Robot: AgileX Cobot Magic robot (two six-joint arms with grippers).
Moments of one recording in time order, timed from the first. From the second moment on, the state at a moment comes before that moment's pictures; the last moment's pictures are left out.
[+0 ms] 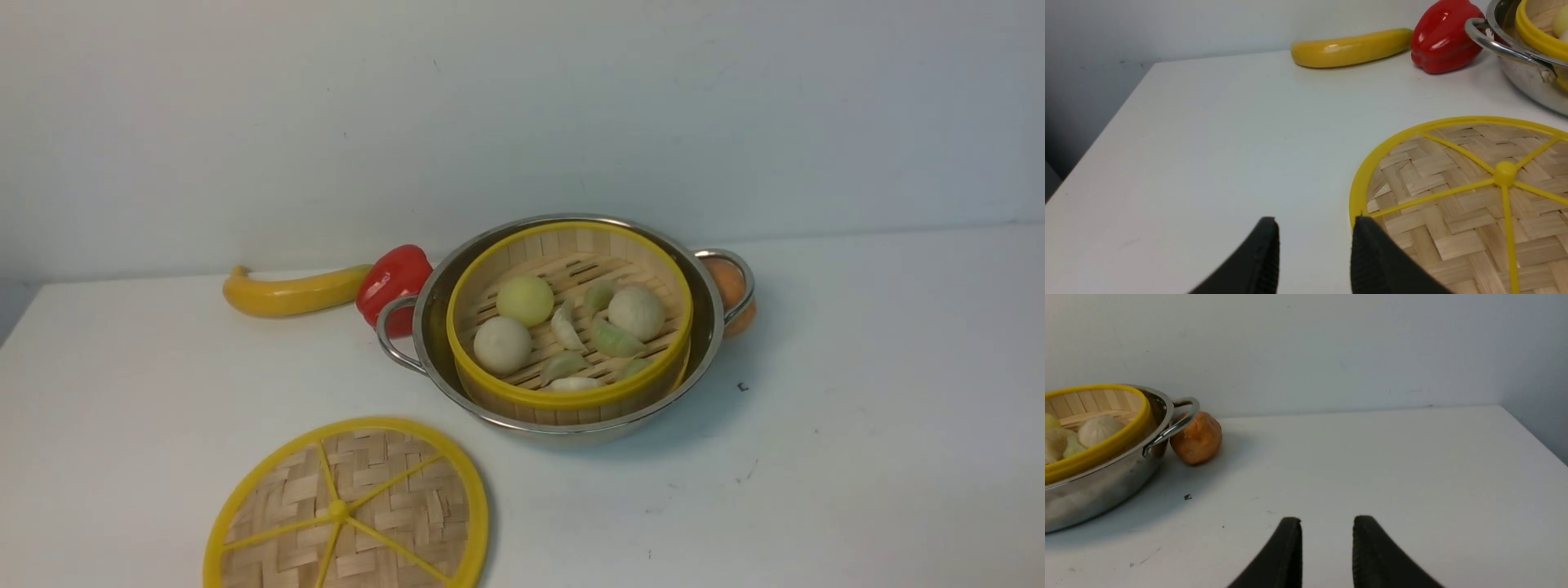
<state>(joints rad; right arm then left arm) -0.02 0.00 0.01 0.00 0.34 0.06 0.08 0.00 0.01 0.04 0.34 0.02</state>
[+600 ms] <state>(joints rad) -0.02 0.00 0.01 0.00 0.34 0.06 0.08 0.00 0.01 0.04 0.34 0.02</state>
